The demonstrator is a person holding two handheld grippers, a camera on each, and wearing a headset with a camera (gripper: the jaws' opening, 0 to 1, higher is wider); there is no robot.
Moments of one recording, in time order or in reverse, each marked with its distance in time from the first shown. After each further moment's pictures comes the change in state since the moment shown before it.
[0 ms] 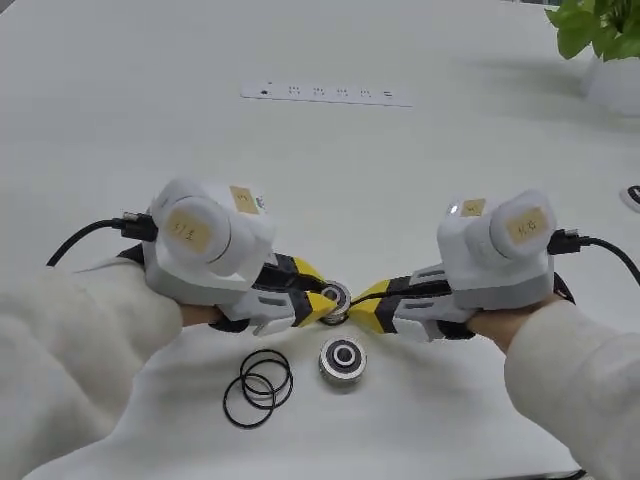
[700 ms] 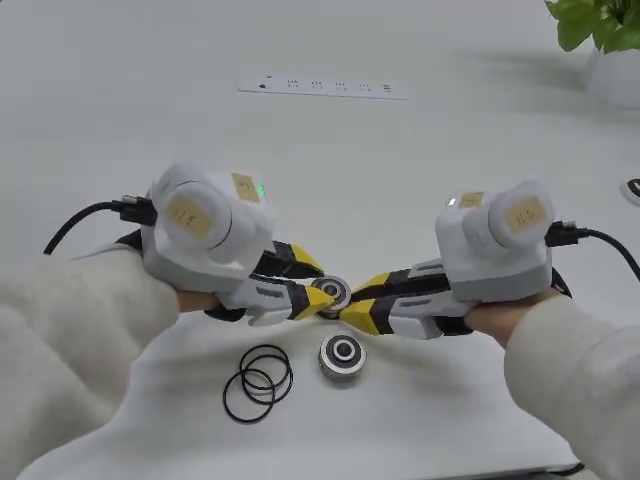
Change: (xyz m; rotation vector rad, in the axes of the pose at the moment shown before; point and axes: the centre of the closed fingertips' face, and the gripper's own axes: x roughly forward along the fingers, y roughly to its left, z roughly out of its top) left arm -0.001 0.001 0.002 0.035 0.024 -0.015; right arm 0.002 0.006 0.001 -0.001 0.005 0.017
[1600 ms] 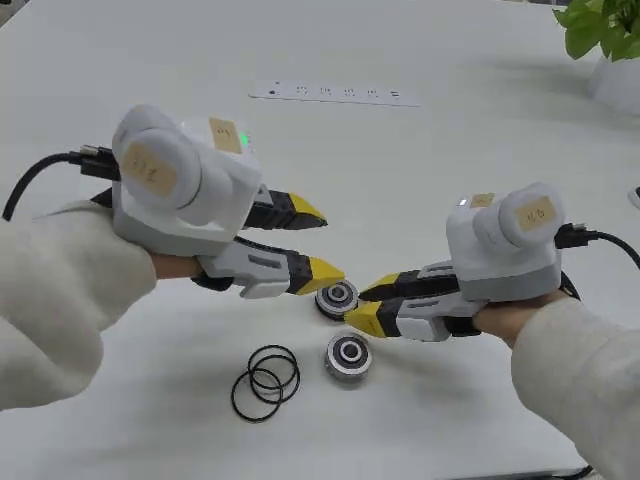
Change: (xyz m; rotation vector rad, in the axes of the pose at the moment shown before) left arm -0.027 0.007 0.038 0.105 -0.063 0.035; right arm -0.002 -0.002 0.002 0.034 -0.008 0.005
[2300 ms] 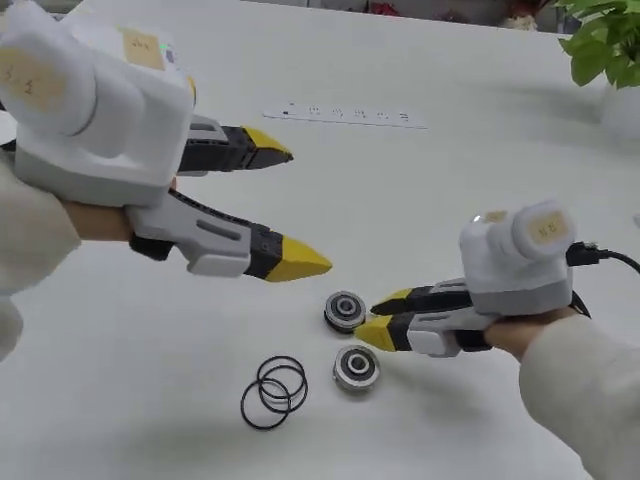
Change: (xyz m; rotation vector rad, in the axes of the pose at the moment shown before) left arm -0.063 0.015 0.047 0.008 -0.085 0.072; right arm -0.005 0.001 0.000 0.031 -0.009 -0.005
